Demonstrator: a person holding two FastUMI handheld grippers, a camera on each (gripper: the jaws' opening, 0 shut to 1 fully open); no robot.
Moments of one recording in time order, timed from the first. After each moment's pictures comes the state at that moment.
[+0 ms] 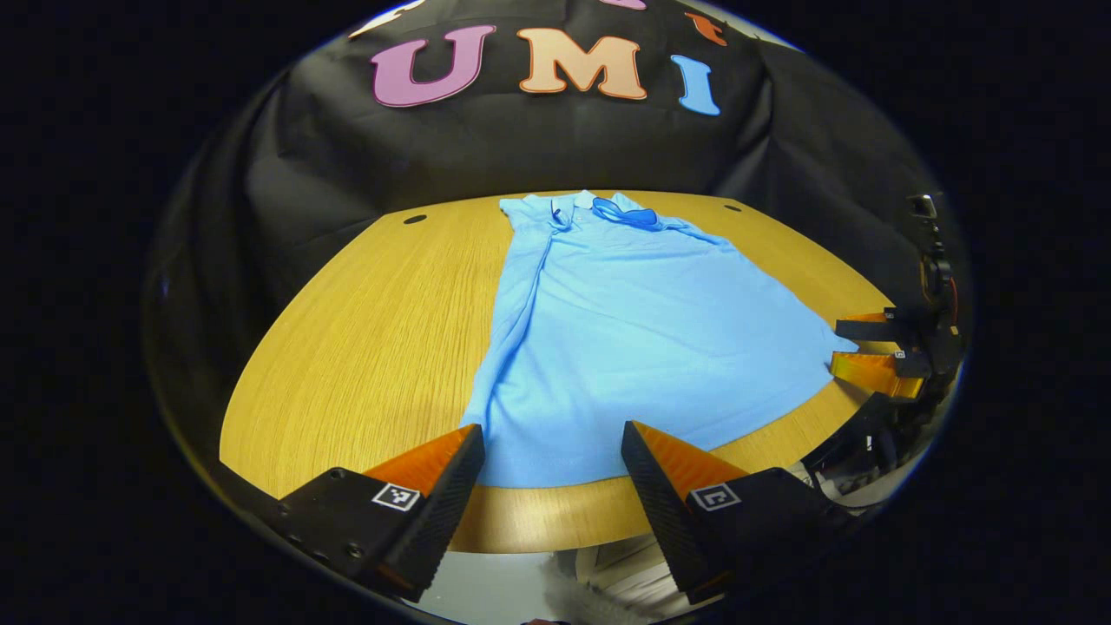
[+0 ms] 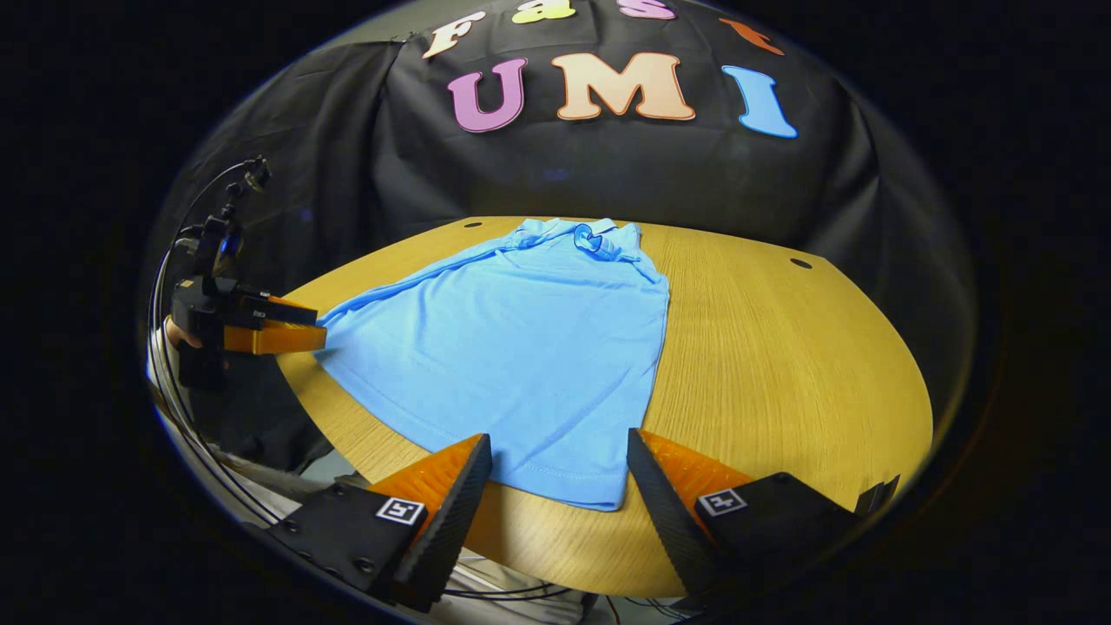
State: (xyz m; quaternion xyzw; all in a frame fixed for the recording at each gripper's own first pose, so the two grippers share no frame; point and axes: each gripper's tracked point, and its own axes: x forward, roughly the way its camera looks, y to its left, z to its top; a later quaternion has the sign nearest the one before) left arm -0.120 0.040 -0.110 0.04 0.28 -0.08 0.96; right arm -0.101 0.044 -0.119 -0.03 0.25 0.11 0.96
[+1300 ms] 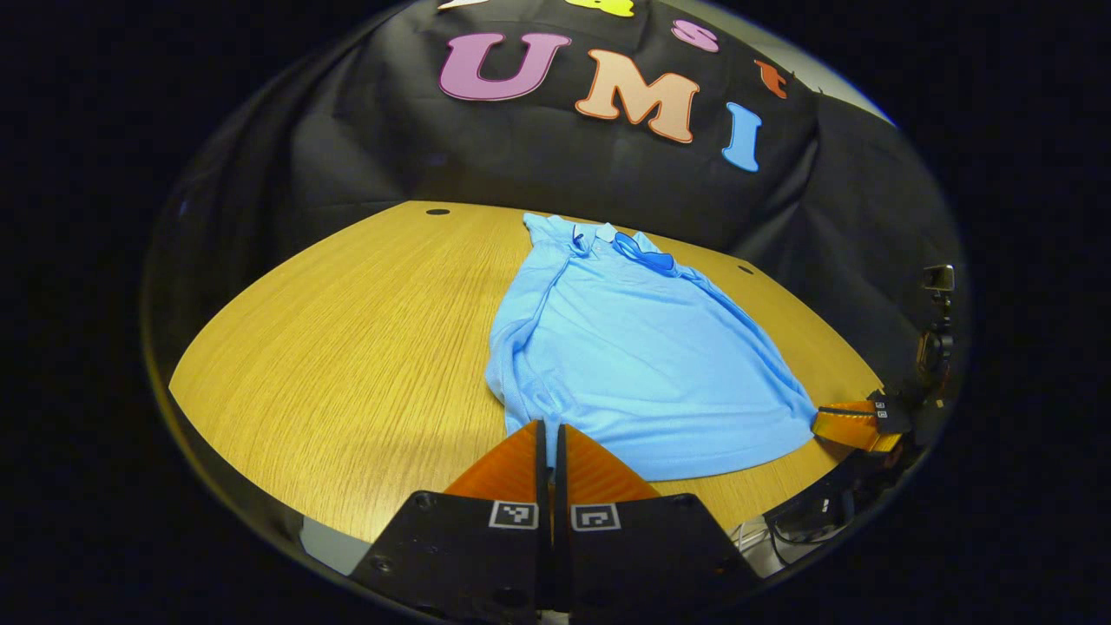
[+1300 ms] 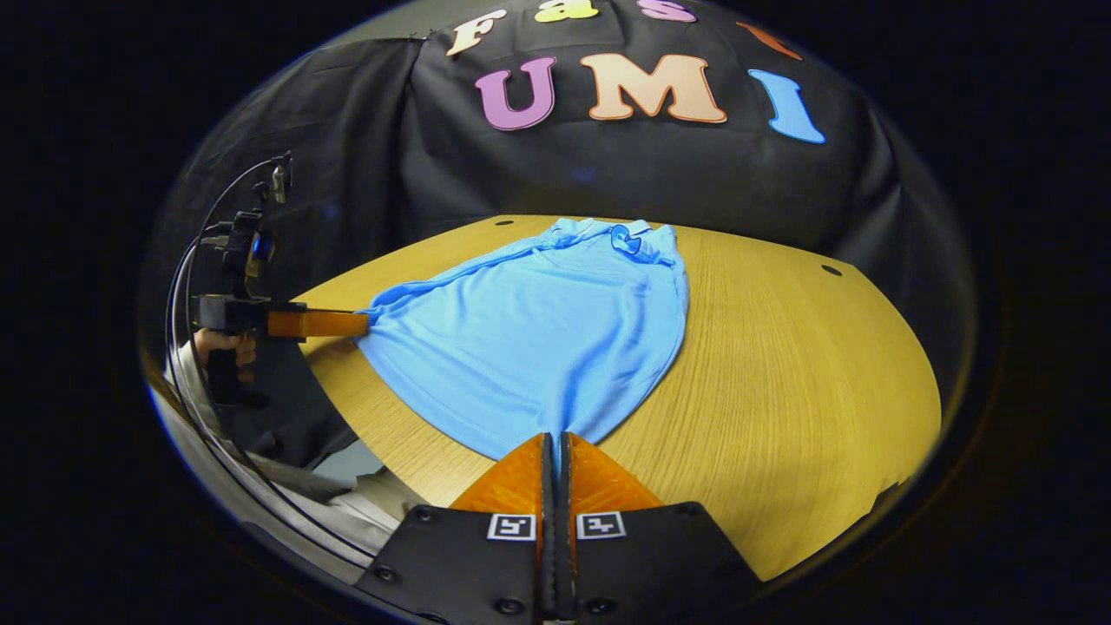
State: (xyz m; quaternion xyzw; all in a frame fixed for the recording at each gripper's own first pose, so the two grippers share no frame) left arm -0.104 0.027 -0.109 -0.07 0.22 -0.07 0.97; right arm -0.107 0.073 -0.112 -0.03 0.25 0.15 0.96
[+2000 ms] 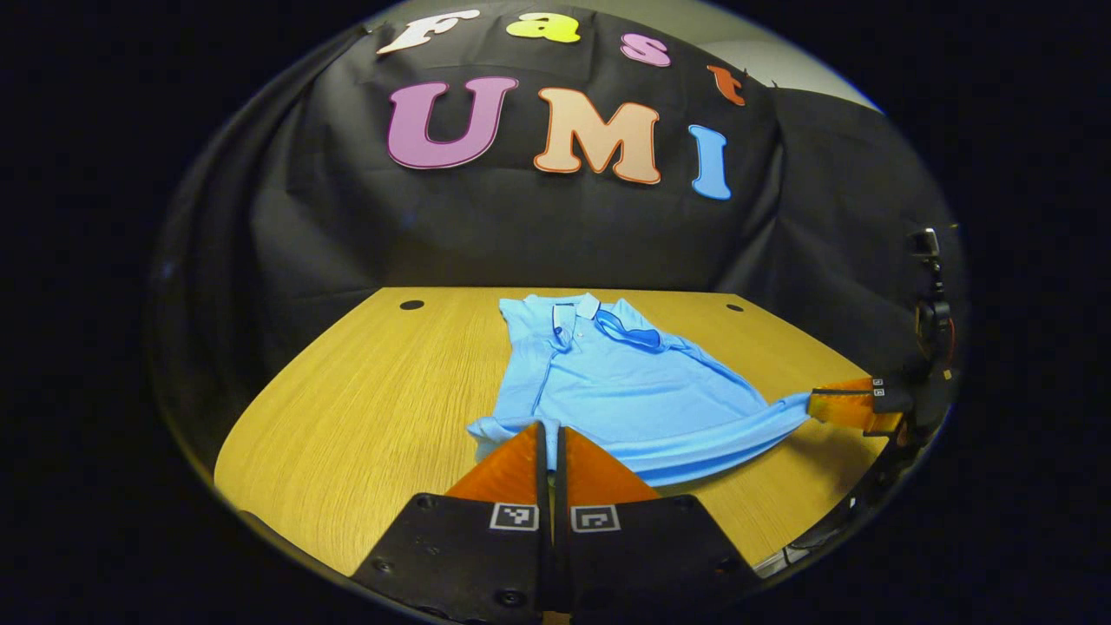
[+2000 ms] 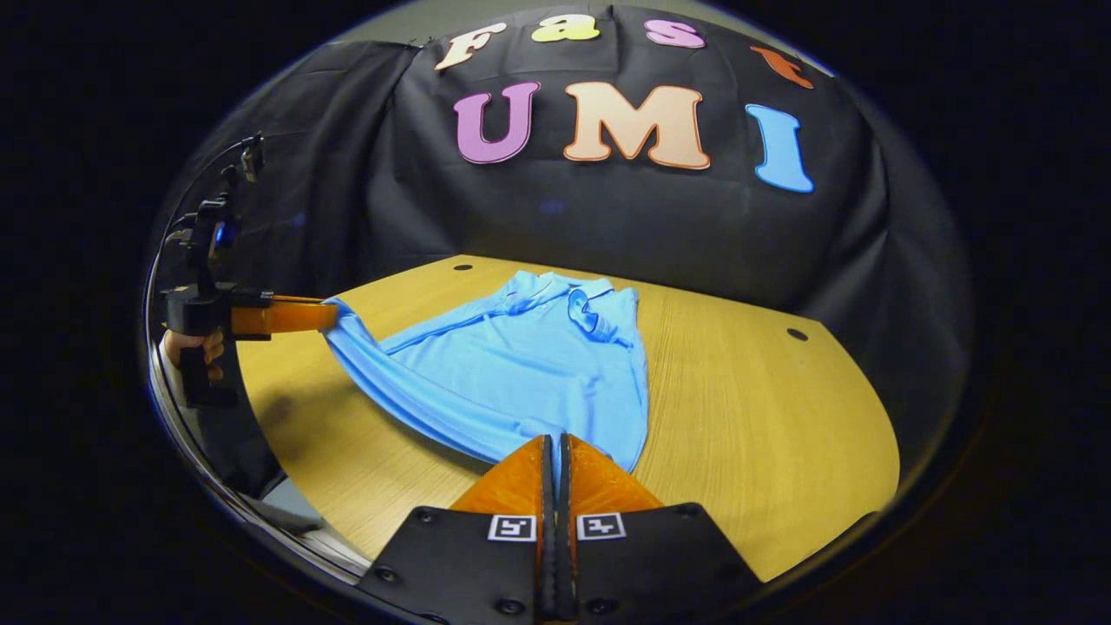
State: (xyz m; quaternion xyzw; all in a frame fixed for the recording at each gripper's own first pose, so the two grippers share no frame) left arm -0.015 0.021 -0.005 0.00 0.13 -0.10 0.99; right arm -0.011 0.058 -0.033 -0.08 0.19 0.09 0.98
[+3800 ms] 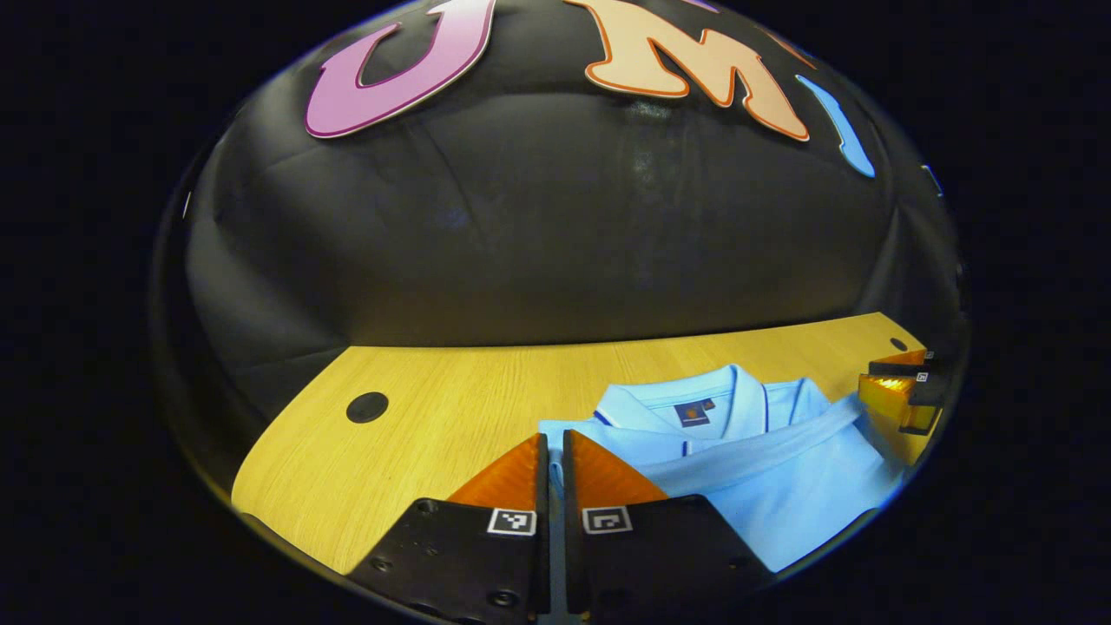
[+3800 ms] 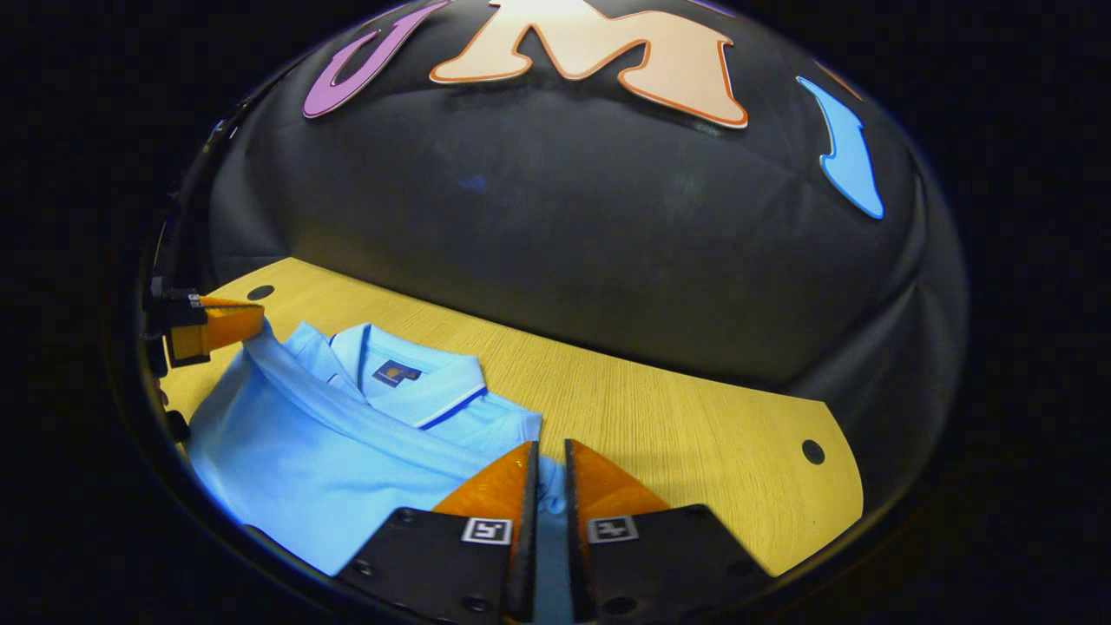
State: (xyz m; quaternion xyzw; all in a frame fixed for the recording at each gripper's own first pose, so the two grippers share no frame) left arm 0.366 0.051 -0.007 0.05 0.16 0.01 0.99; right arm 0.379 -0.007 -0.056 -0.13 0.23 -0.05 0.96
